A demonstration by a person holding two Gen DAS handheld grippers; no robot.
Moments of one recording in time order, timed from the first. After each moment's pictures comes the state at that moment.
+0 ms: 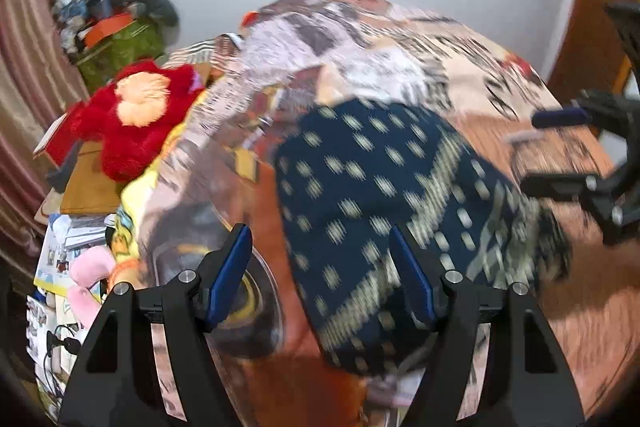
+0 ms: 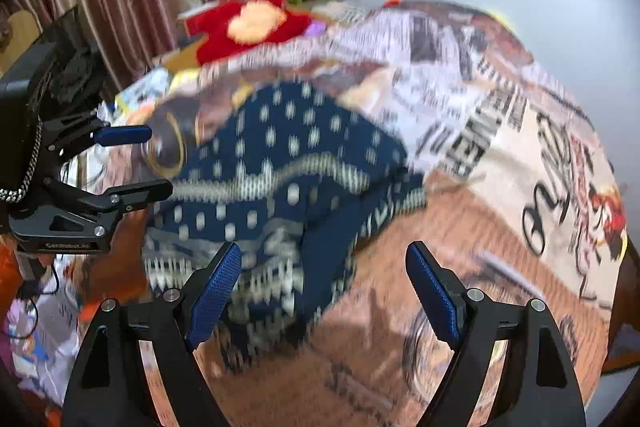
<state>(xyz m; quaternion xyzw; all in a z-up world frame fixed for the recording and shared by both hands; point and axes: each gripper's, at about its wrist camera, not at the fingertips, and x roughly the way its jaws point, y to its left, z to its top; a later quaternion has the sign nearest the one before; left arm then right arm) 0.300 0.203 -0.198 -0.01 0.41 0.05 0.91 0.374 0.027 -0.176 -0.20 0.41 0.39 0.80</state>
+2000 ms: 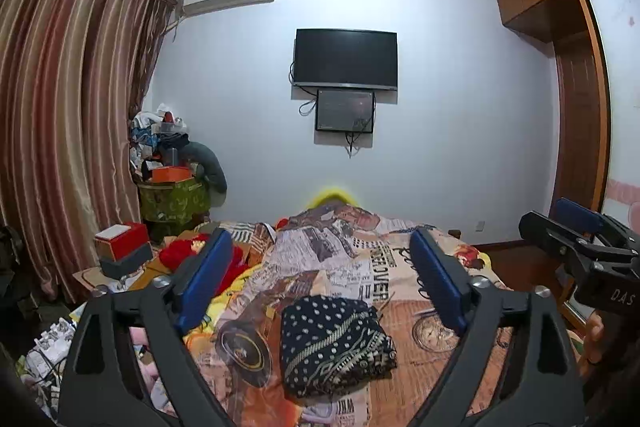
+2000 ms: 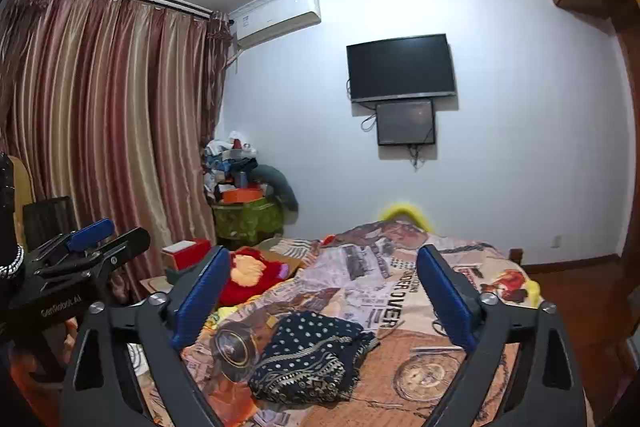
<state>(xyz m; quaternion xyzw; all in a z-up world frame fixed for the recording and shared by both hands) 0.049 0.102 0.019 -0.03 0.07 0.11 0.99 0.125 -0.096 0.030 0.00 0.07 0.29 0.96</state>
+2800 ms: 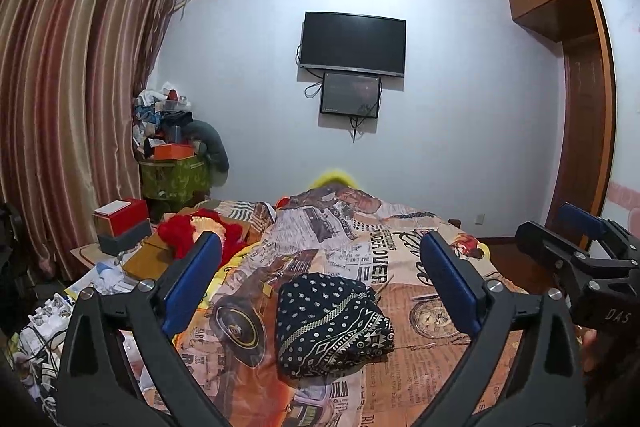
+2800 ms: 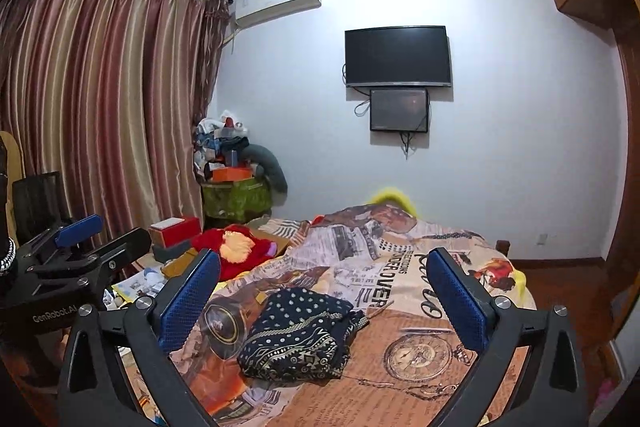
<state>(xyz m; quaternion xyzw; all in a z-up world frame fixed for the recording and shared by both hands) 0.051 0.105 -0.004 -0.05 0.09 0.11 0.99 0.115 -0.089 0.012 -0.02 0.09 0.27 0.96</state>
